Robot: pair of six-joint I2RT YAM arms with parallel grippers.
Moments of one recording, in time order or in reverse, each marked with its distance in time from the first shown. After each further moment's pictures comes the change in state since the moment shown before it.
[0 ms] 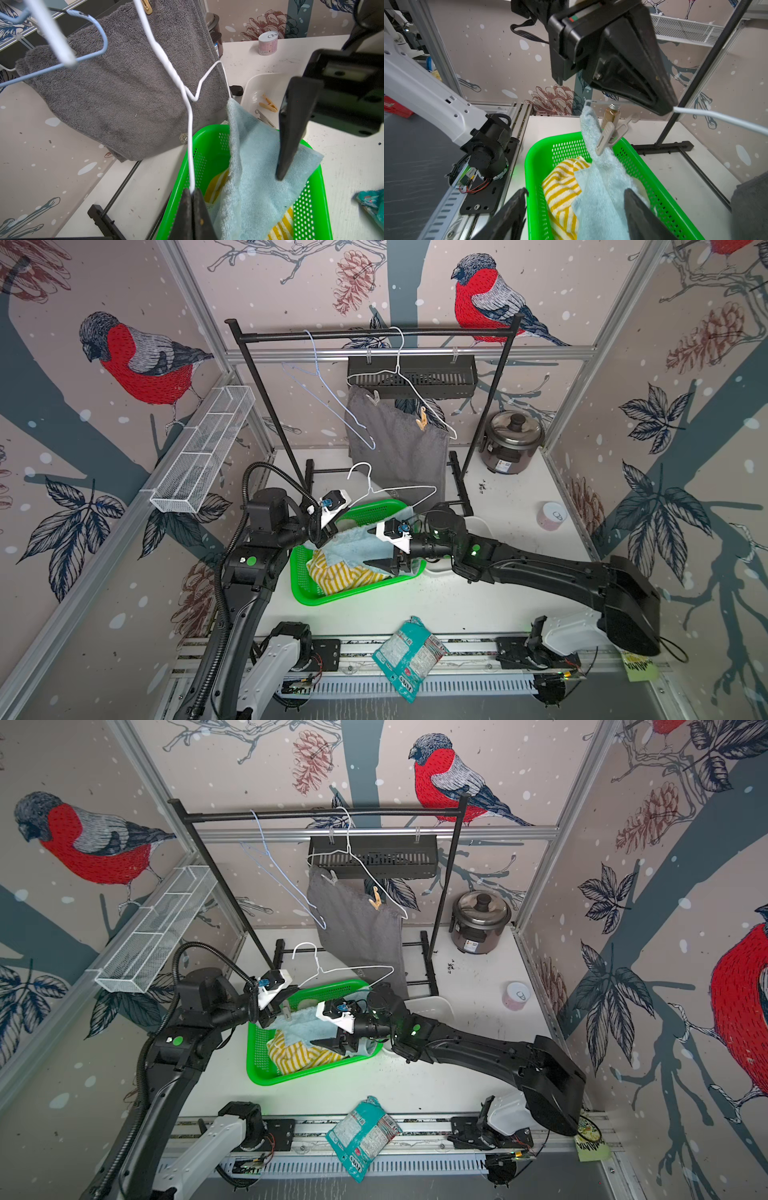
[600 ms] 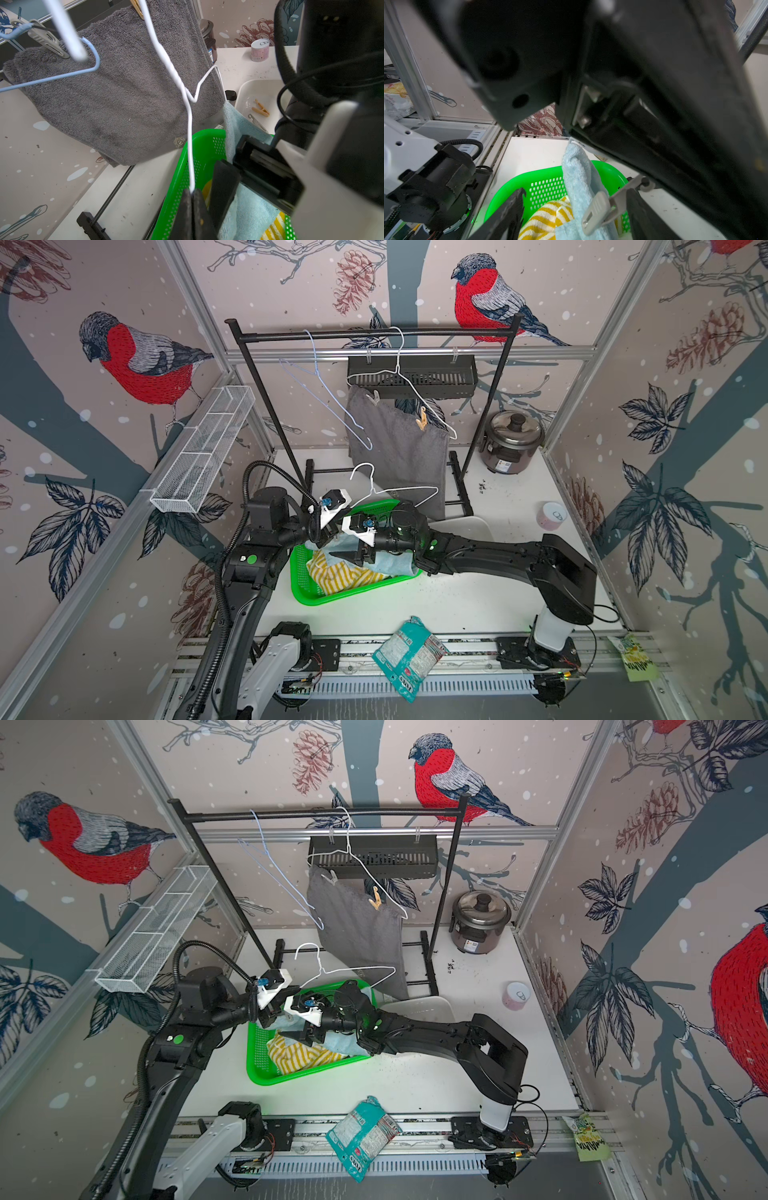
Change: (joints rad) left arm 0.001 0.009 0.002 0.000 0.037 -0.015; right arm 0.041 0.311 0.217 0.185 0.037 -0.006
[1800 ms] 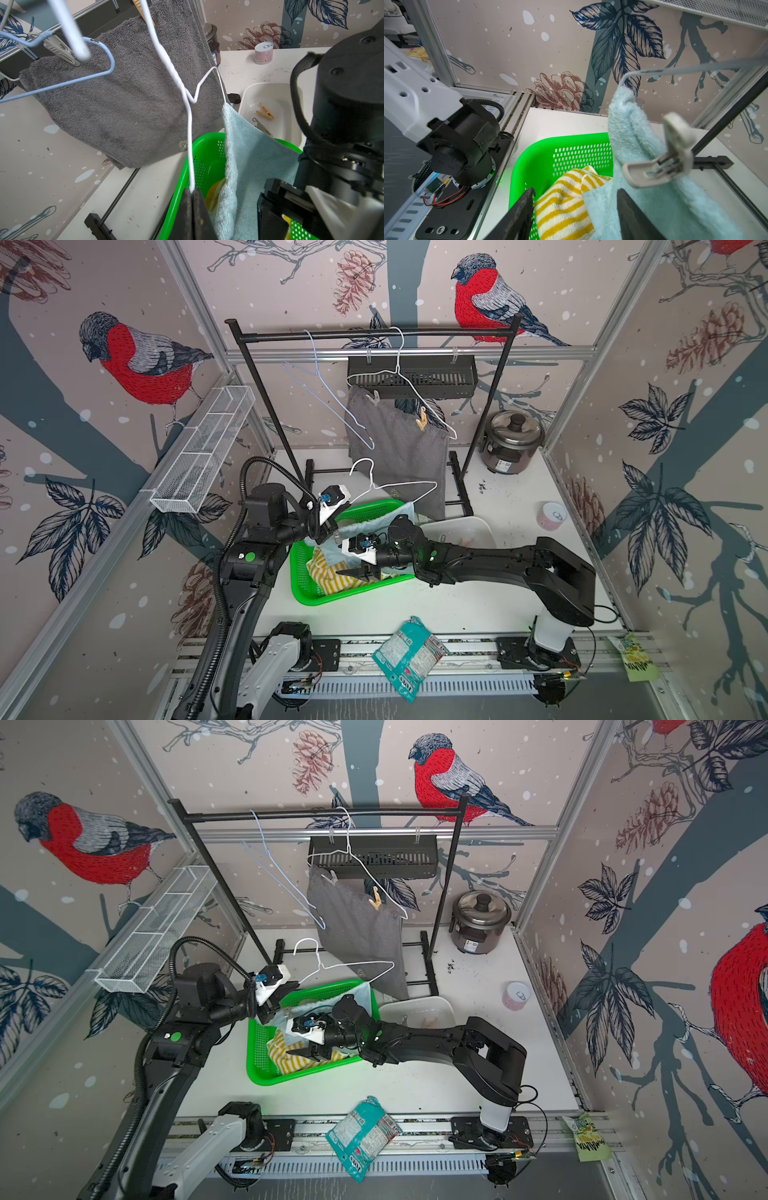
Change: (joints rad) left arm 0.000 0.018 0.037 0.001 -0.010 -0.003; right arm 0.041 -0.043 -0.123 -0.050 -0.026 -0.050
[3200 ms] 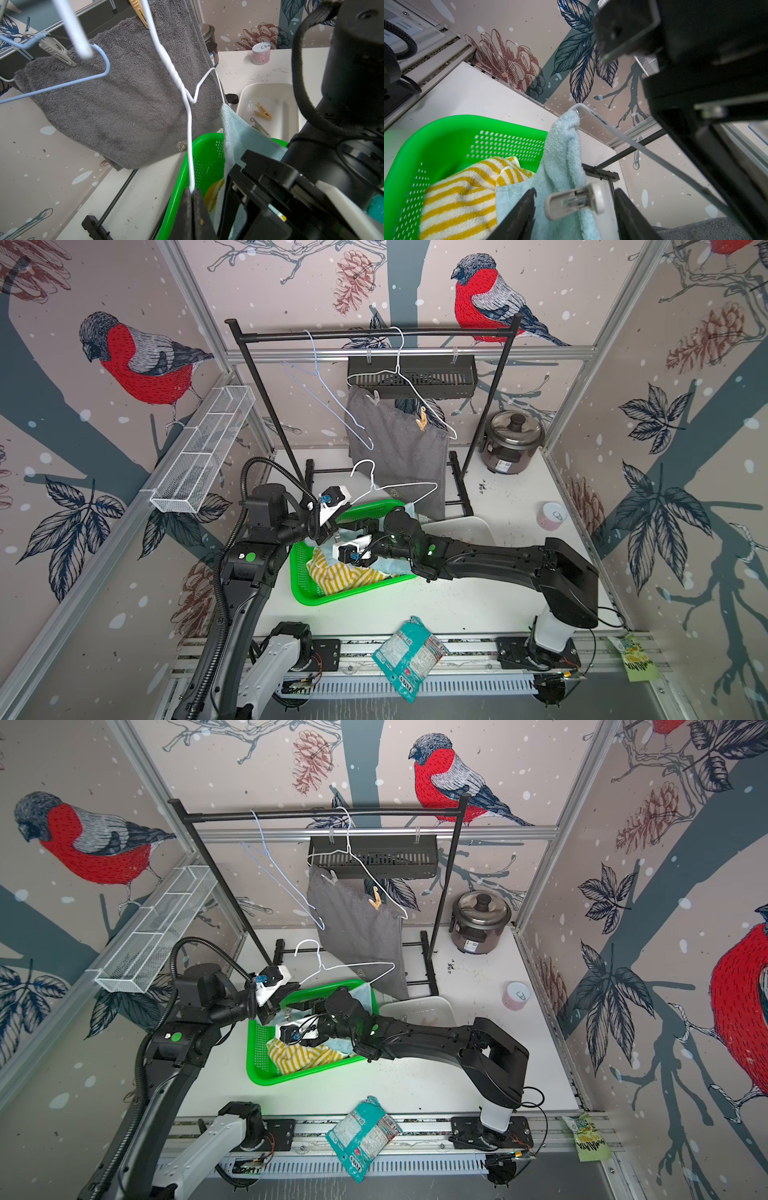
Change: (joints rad) left arm 0.000 -0.001 -0.003 -0.001 0.013 0.003; right arm 0.013 0.011 0.130 -0.087 0.261 -0.529
